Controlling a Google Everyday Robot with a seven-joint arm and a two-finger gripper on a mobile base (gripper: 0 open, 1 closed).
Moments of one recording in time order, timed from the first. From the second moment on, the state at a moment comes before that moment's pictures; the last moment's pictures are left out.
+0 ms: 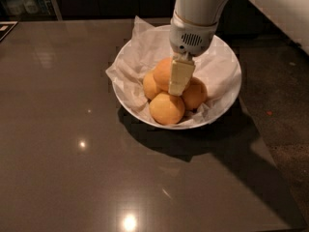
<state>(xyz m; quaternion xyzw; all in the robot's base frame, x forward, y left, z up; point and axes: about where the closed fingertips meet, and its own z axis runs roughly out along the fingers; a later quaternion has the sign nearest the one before) 0.525 -0.058 0.920 -0.64 0.76 0.02 0.07</state>
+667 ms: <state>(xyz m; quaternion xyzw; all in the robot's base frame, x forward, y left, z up) 0.521 -0.054 0.932 -0.65 0.75 0.01 0.11</state>
